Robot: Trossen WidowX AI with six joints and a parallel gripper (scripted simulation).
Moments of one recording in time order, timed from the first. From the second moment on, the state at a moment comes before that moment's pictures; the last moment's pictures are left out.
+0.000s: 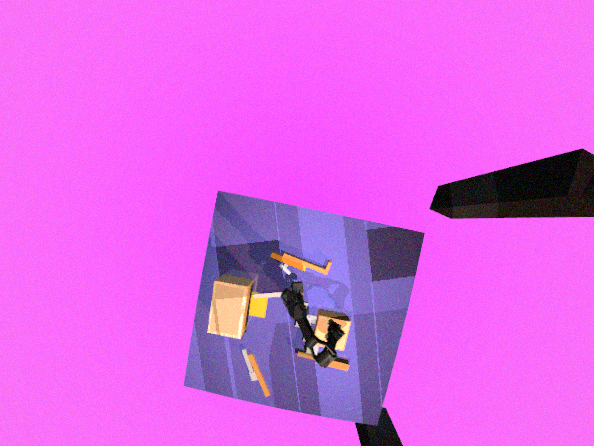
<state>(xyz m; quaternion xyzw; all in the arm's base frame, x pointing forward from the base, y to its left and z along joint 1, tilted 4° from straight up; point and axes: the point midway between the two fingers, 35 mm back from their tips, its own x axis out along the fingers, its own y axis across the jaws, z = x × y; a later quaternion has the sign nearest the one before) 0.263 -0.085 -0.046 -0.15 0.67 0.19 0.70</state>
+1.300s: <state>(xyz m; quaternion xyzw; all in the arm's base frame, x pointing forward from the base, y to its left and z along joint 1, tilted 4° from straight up) 0.269 -0.120 -0.046 -0.18 0.67 0.22 0.69</state>
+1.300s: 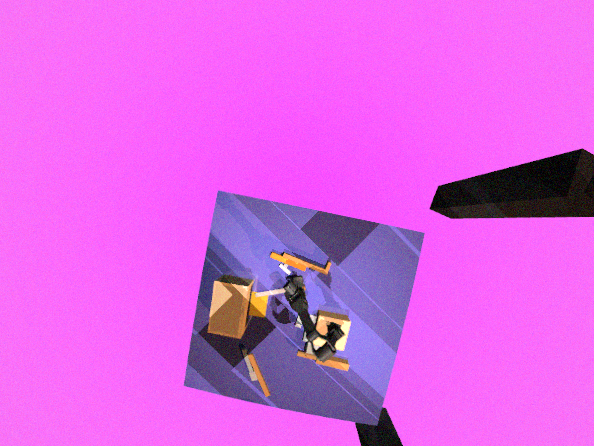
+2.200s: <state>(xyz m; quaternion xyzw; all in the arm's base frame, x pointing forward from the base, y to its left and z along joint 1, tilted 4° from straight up) 0.270 -0.126 -0.047 -0.19 0.67 0.22 0.69</state>
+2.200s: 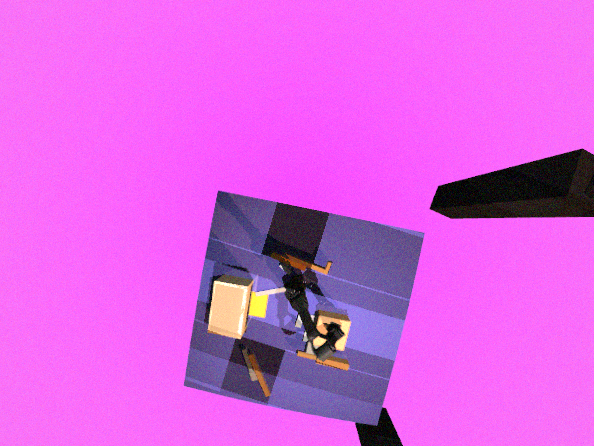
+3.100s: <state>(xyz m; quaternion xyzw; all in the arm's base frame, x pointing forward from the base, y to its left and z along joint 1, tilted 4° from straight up) 0.270 -0.125 -0.047 -0.19 0.67 0.22 0.69</state>
